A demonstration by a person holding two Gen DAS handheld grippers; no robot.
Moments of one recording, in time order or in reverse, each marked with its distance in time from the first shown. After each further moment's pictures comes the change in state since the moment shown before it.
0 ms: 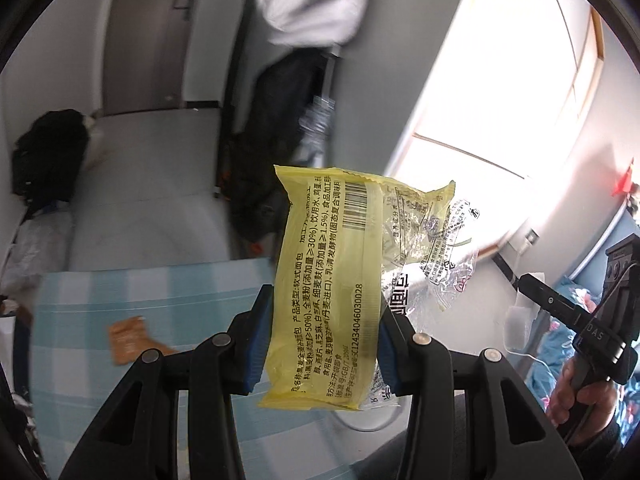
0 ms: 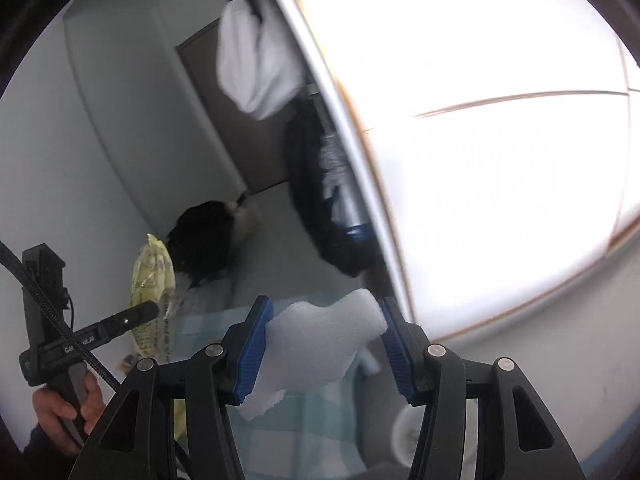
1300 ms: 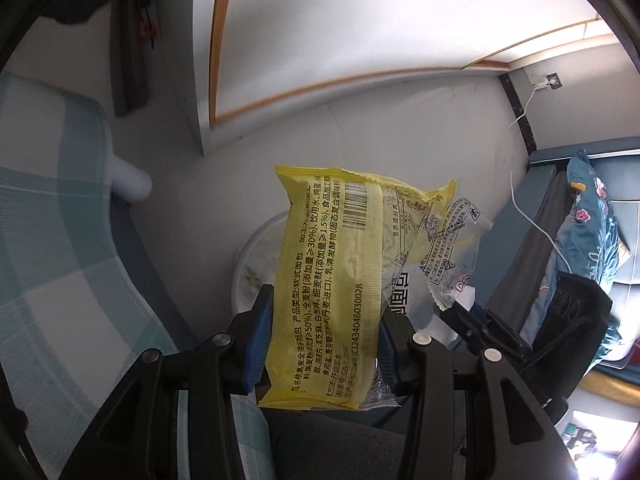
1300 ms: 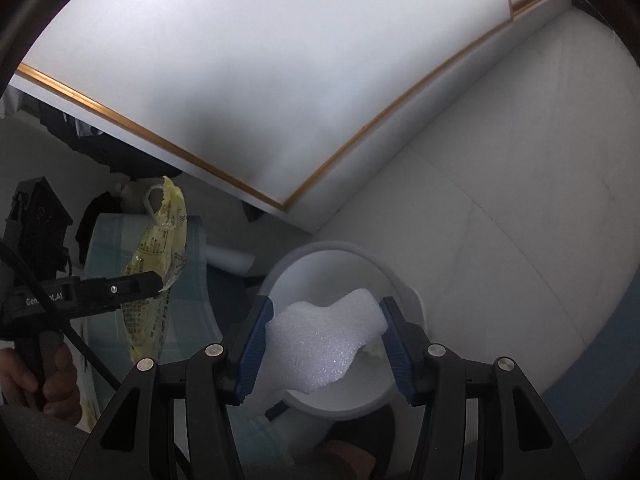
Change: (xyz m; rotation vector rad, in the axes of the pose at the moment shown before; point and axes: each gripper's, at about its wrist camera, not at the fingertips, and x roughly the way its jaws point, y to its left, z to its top) left arm 0.298 -0.074 -0.103 -0.021 0.891 -0.105; right arm 0.151 -0.221 -0.174 0.492 0.414 -0.155
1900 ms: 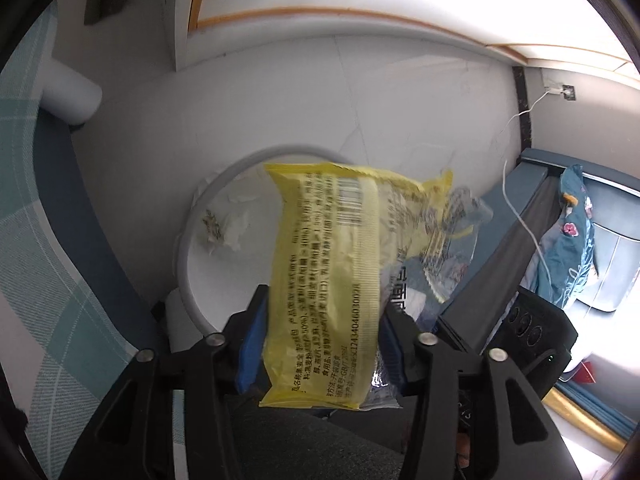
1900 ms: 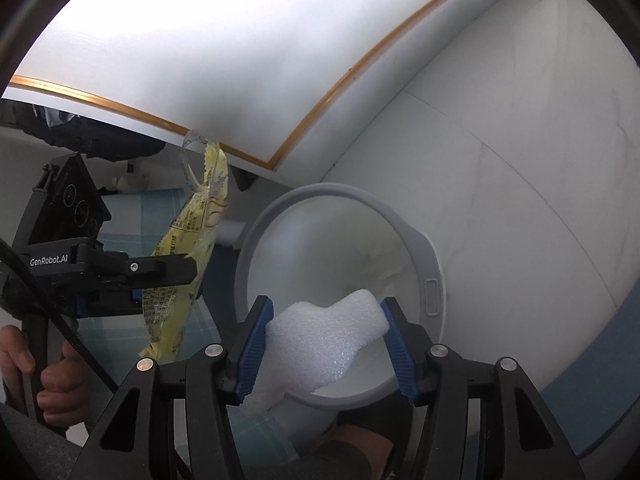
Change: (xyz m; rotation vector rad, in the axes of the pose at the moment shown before) left arm 0.058 0.009 0.002 -0.151 0.226 -0.140; right arm 0.047 -0.016 -0.019 0.082 0.115 0.038
